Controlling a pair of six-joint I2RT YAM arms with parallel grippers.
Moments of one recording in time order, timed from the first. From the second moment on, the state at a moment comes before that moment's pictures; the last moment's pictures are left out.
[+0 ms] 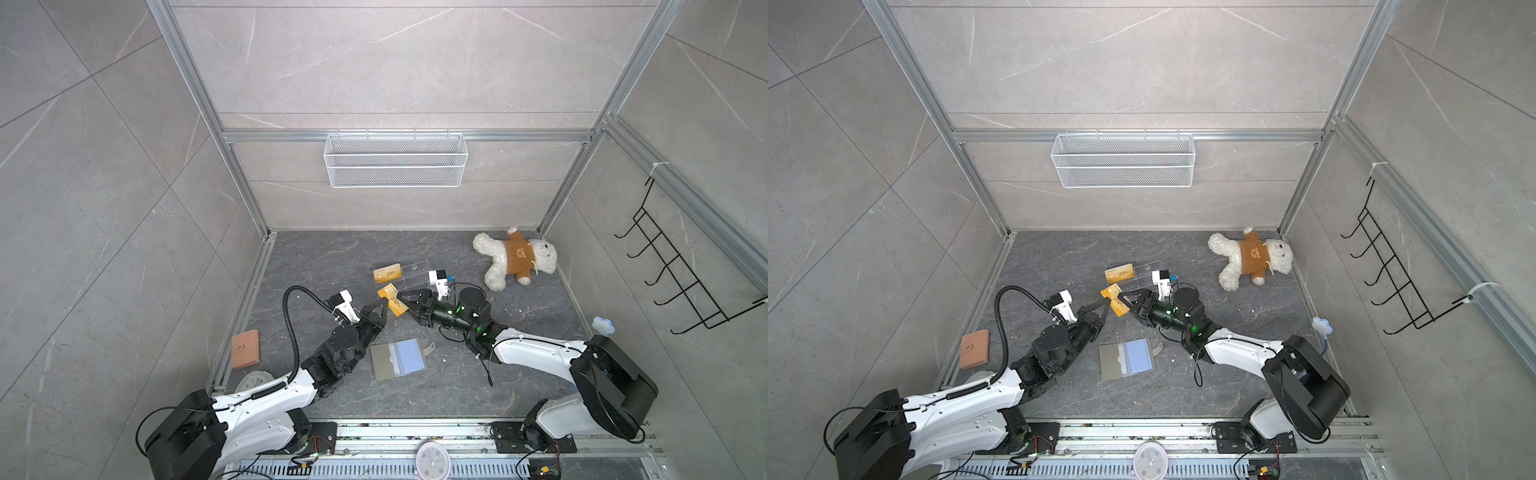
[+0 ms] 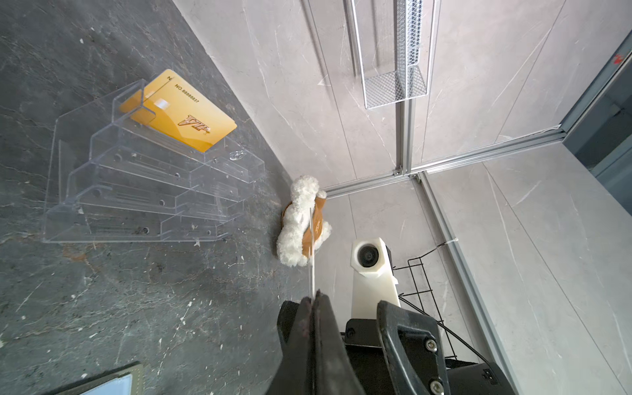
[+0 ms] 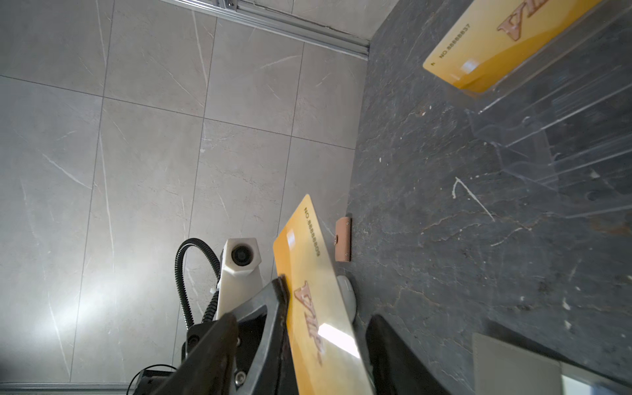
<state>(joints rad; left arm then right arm) -0.89 1.05 0.39 0.63 -0.36 -1.27 0.70 1.48 0.66 0.76 -0.45 1.31</state>
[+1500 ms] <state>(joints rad) -0.54 1.02 1.17 -0.63 0.51 0.00 0.59 1.24 1.05 -0.62 -0.46 -0.47</state>
